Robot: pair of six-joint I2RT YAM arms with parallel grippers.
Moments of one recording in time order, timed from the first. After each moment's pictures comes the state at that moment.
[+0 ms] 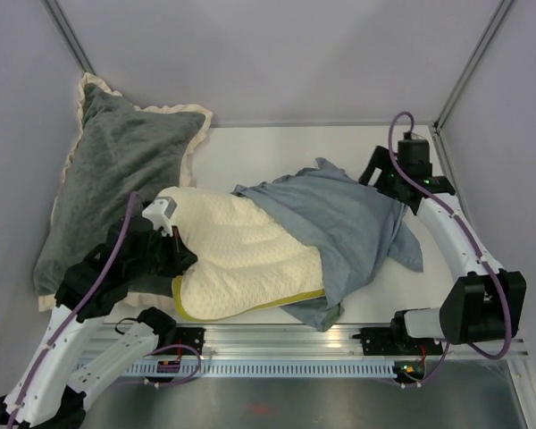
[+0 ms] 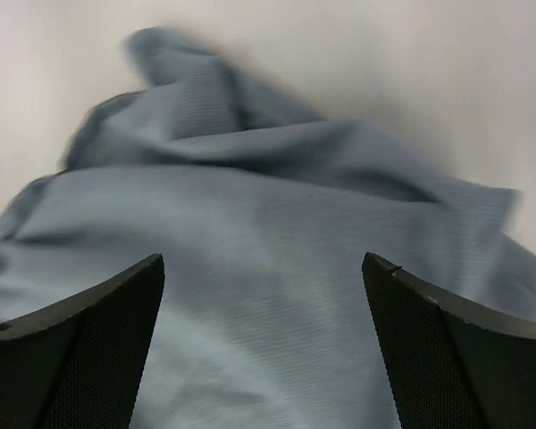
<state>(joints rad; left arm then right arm) -0.53 0.64 1.08 -1.12 -0.01 -0.46 -0.02 1.35 1.08 -0.51 0.02 0.52</state>
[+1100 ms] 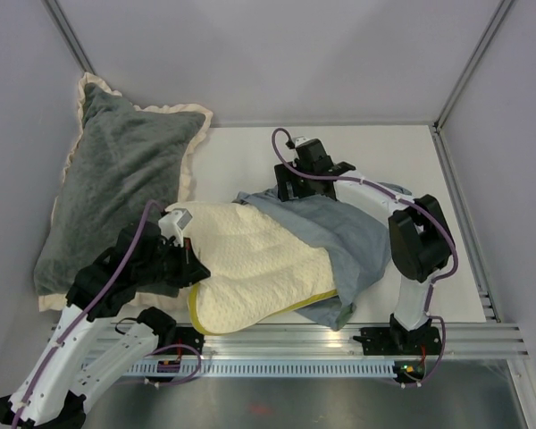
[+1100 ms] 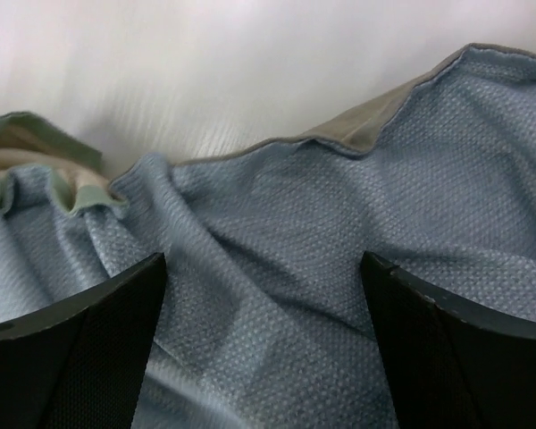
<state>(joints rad) -0.52 0.61 0.95 -1.07 0.25 -0.44 0.54 1.91 1.44 -0.36 -0.02 0.23</state>
